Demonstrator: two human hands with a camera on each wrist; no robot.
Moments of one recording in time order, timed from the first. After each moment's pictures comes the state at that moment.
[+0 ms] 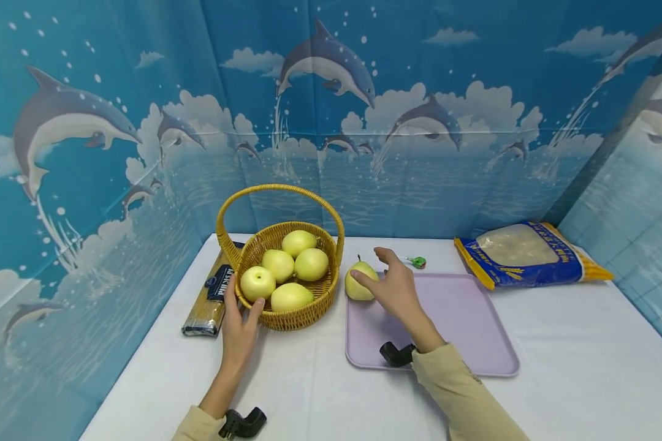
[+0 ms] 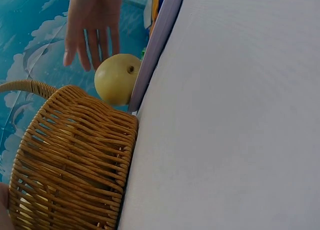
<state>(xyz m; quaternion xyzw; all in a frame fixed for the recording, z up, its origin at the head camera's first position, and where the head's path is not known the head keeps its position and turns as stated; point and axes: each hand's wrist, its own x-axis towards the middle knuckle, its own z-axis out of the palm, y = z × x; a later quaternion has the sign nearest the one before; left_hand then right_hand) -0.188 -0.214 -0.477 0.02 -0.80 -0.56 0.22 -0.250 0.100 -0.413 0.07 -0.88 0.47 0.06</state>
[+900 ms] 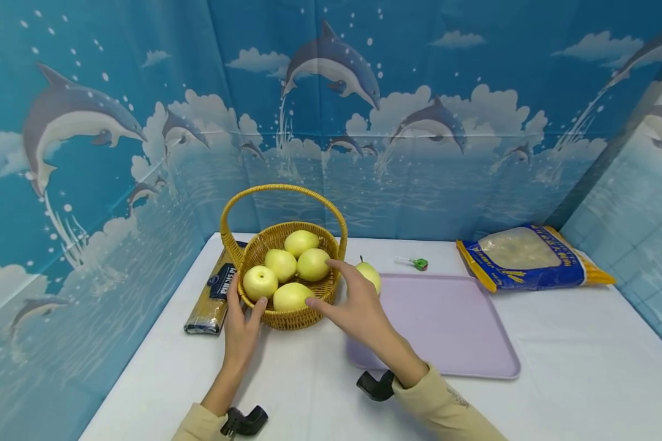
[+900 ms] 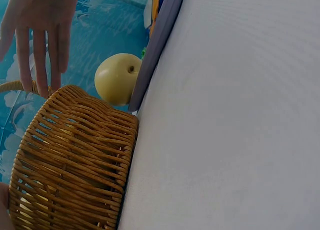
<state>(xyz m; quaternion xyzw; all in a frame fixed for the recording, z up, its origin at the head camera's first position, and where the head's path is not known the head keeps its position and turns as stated) -0.187 -0.214 -0.475 0.01 -0.80 -0.55 0.23 -0.193 0.037 -0.379 0.19 -0.86 0.47 0.07</state>
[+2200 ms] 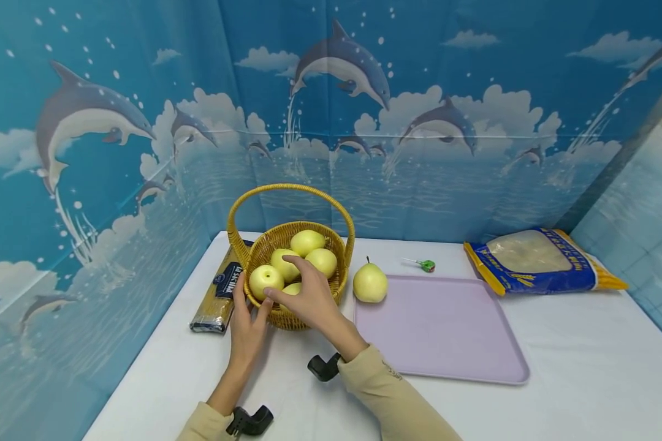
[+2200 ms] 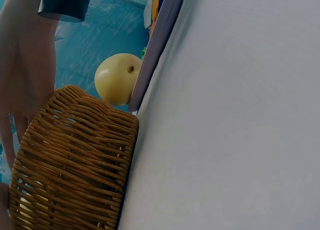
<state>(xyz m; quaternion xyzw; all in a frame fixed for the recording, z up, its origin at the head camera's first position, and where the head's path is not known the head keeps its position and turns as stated) -0.189 -0.214 -0.475 0.02 -0.81 -0.54 0.23 -0.227 -0.049 -0.398 0.22 -0.83 0.51 0.04</state>
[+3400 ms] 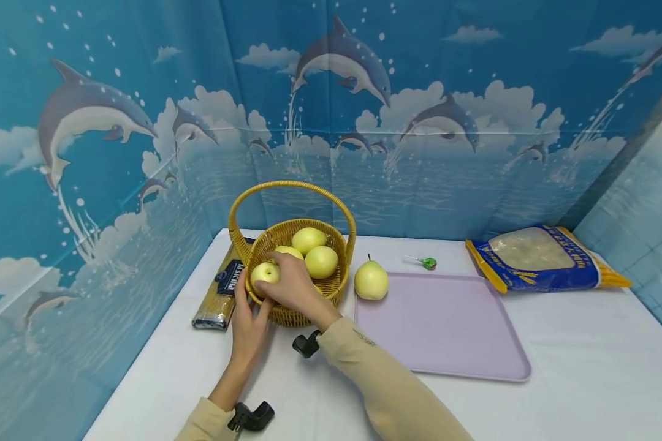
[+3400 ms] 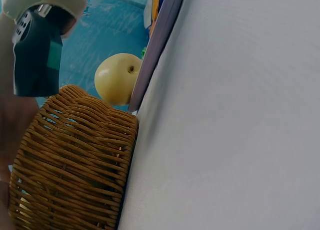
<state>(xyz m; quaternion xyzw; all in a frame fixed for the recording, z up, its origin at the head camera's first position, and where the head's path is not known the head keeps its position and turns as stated) -0.190 -0.214 -0.475 0.02 -0.81 -0.54 0.23 -0.258 -0.089 -0.394 0.27 -0.87 0.42 0.02</state>
